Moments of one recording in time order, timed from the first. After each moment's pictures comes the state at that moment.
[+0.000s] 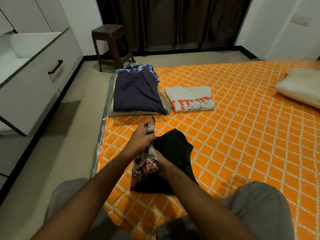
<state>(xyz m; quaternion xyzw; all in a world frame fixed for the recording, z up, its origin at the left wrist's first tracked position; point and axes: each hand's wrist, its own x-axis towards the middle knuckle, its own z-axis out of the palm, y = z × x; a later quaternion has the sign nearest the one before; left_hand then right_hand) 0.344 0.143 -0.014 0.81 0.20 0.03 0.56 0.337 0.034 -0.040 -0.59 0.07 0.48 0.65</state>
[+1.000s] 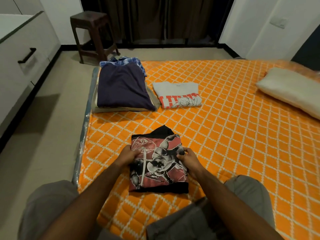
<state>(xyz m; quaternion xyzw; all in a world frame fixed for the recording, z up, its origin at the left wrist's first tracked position) 0.338 0.163 -0.138 0.71 0.30 -0.09 0.63 0.399 -0.096 -0.125 -0.75 0.10 0.25 0.60</state>
